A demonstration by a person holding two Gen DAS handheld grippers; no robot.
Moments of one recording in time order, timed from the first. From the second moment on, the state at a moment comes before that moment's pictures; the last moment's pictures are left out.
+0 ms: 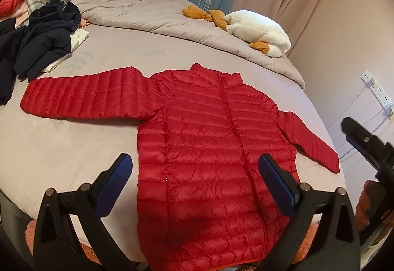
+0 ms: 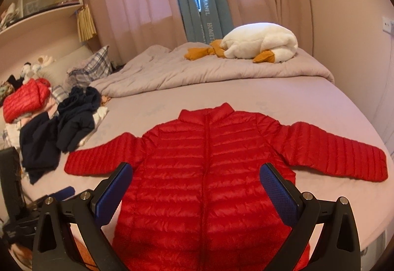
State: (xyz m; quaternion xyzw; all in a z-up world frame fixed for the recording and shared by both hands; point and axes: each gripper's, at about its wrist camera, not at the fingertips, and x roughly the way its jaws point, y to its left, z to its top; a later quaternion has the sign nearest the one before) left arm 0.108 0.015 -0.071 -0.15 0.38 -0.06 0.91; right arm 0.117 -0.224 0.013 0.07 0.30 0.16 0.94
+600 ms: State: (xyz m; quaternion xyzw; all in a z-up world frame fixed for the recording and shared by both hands) left arm 0.134 0.003 -0.147 -0.15 0.45 -0.03 0.88; right arm 0.136 -0.372 0.004 0.21 0.26 -0.02 0.94
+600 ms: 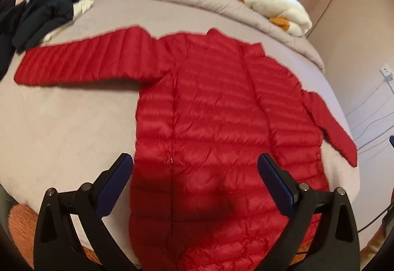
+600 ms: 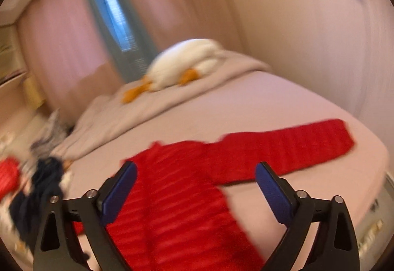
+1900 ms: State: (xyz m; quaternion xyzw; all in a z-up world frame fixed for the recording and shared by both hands) left arm 0.125 0.054 -0.225 -0.10 0.48 0.14 0.86; right arm 0.186 -0.581 -0.147 0.41 0.32 -0.24 0.82
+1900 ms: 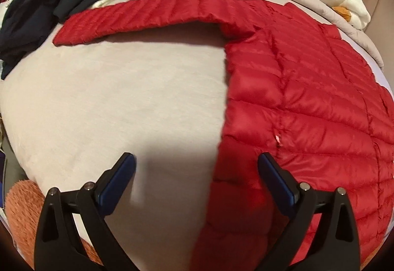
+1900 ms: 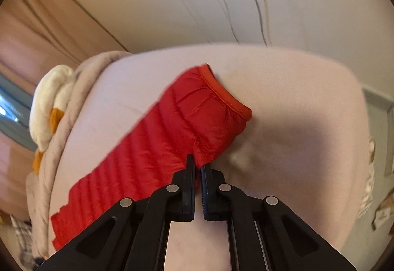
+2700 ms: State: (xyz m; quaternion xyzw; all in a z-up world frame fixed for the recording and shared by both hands) left arm 0.124 0.080 -0.117 -0.16 0.39 0.08 0.90; right arm 0.182 -0.371 0.109 0.15 0.16 0.03 0.98
